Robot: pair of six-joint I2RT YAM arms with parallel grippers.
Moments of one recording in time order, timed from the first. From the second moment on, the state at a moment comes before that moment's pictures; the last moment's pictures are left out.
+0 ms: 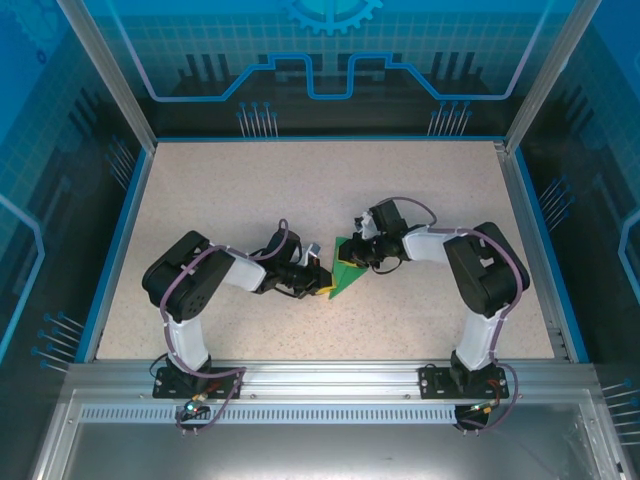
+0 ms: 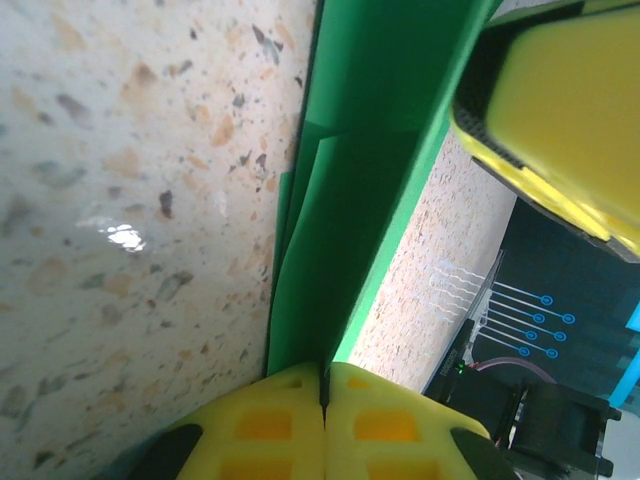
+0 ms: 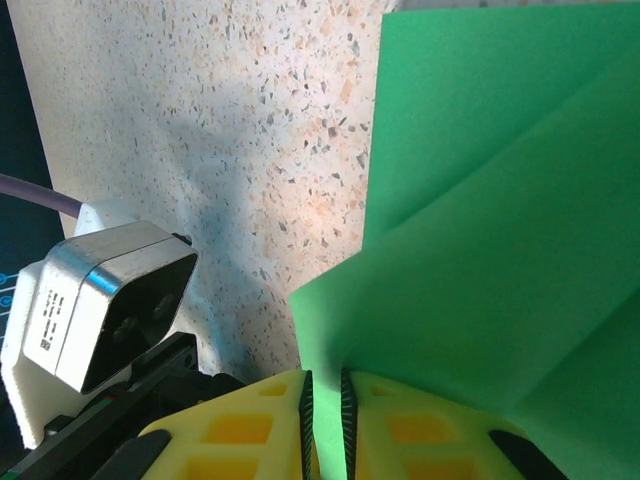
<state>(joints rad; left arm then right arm) -0.54 1.87 0.68 0.37 0.75 -1.03 0.45 1.85 0.94 -0.08 -0.64 0.72</state>
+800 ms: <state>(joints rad) -0.55 1.85 0.69 0.34 0.74 -1.00 0.44 1.91 0.96 -0.09 -0.63 0.72</state>
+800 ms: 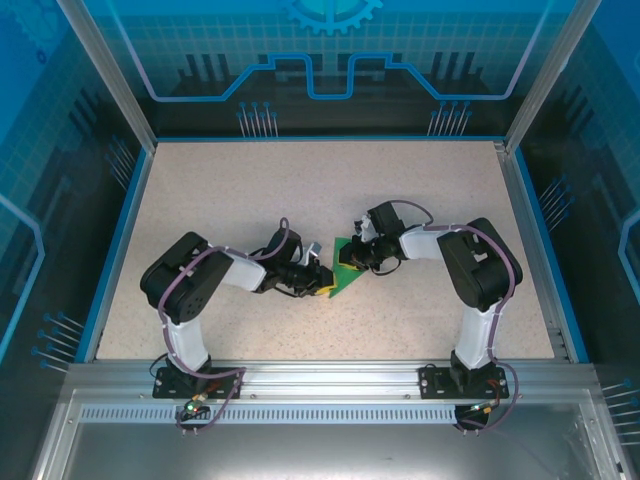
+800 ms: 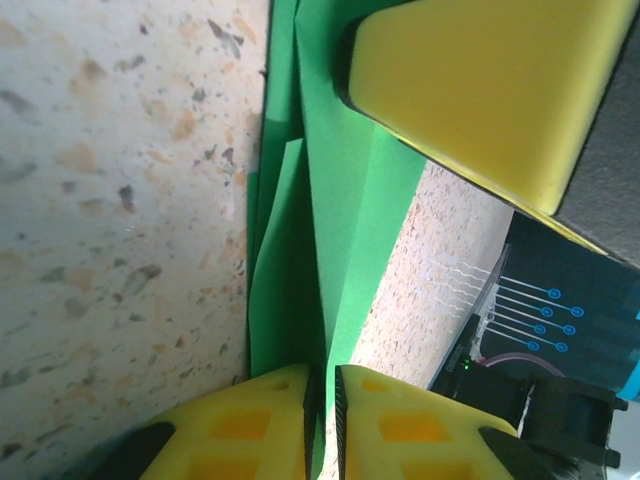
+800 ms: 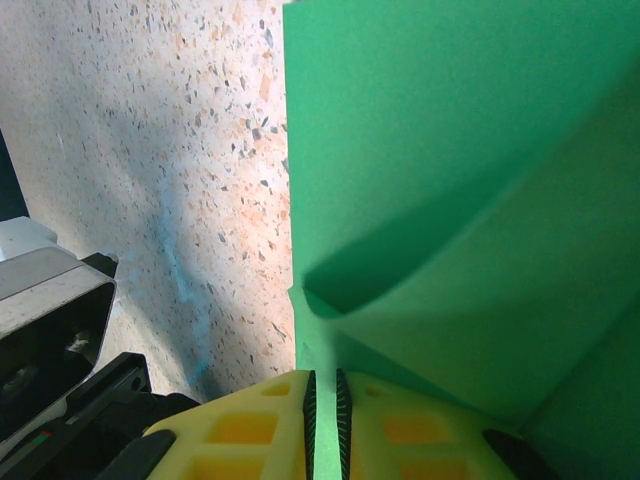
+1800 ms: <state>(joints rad) -0.59 1.77 0.72 0.11 0.61 -0.94 0.45 1.93 0.98 -0.11 -0.66 0.70</state>
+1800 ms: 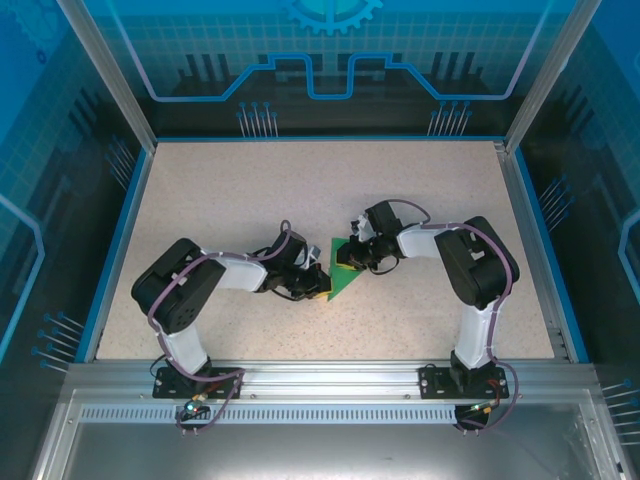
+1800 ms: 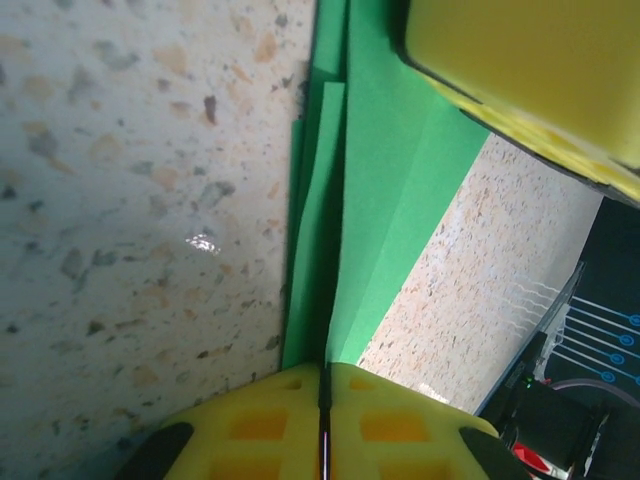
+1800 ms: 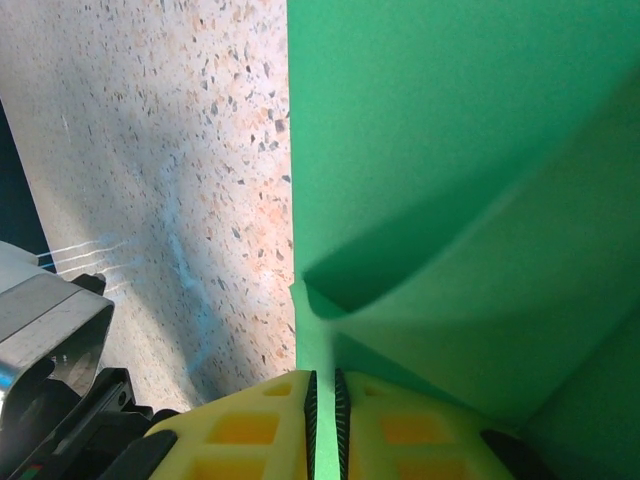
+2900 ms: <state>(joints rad) -0.65 1.71 0.75 -0.08 0.49 -0.92 0.47 1.93 1.01 -0.17 -0.62 0.68</state>
